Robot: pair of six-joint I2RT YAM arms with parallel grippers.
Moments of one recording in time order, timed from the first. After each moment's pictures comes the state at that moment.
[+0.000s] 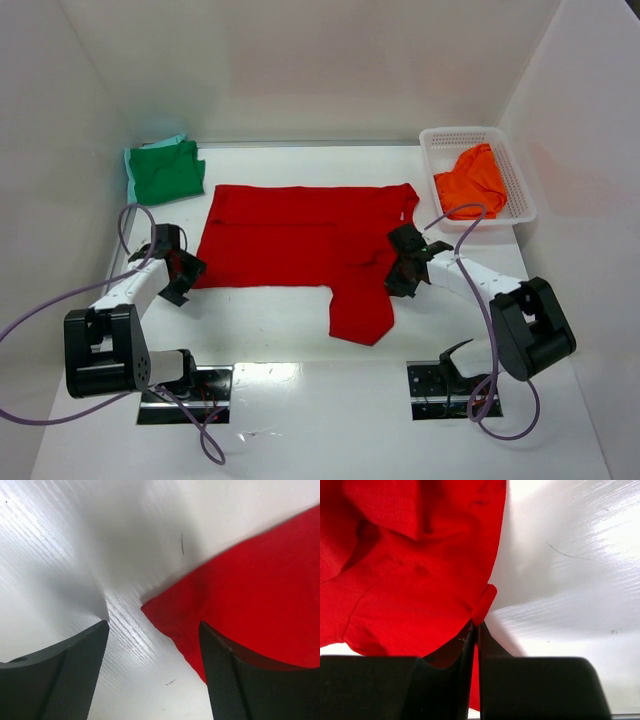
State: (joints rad) left arm 0.15 1.29 0.65 -0.55 -0.16 -0.96; right arm 0.42 1.37 0.70 -0.57 0.10 0.98
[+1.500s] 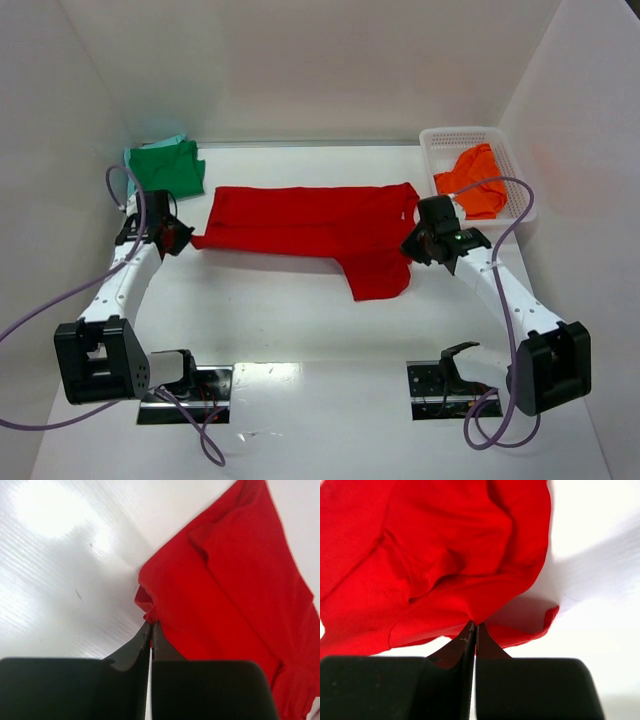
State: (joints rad) left arm 0.13 1.25 0.90 -0.50 -0.13 -0.81; right arm 0.29 1.18 0.87 -0.61 0.12 0.91
